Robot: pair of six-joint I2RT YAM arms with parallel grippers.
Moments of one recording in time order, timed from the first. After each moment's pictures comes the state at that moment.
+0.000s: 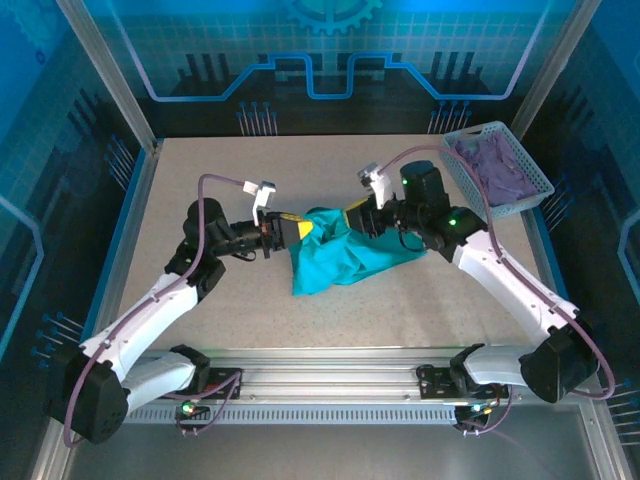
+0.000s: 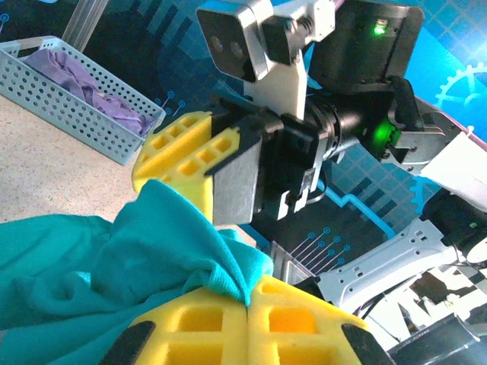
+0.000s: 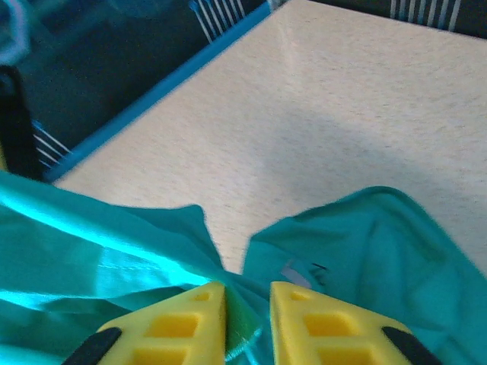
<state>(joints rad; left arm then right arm) -0.38 1.07 0.73 0.34 0.89 -0.66 0.52 1.28 1.17 -0.45 -0.43 0.05</state>
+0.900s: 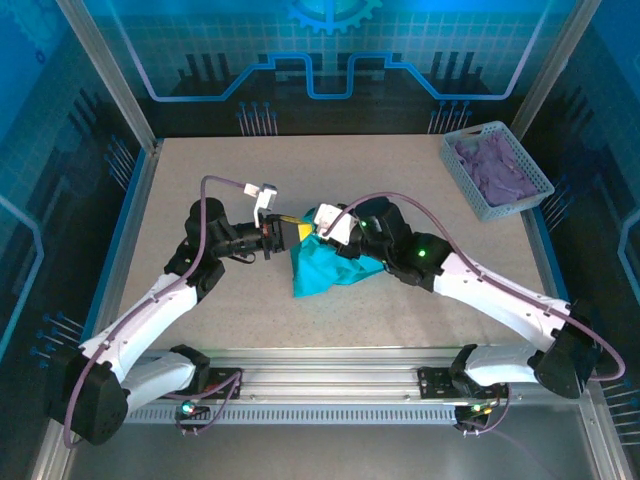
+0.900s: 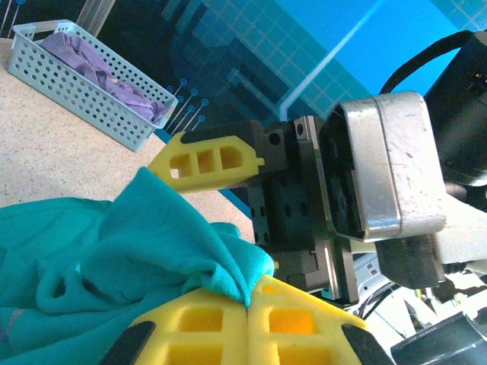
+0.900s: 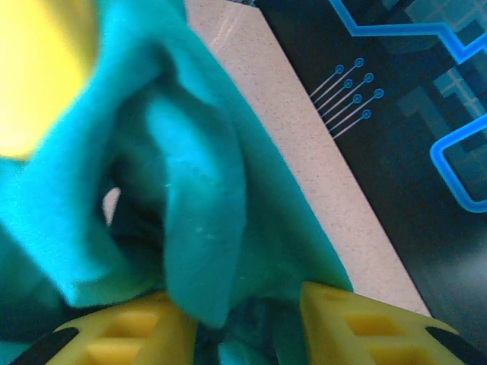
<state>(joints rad) -0.38 1.06 0.73 0.27 0.88 -0.63 0.85 1.28 1.10 -0.32 0.15 -0.57</state>
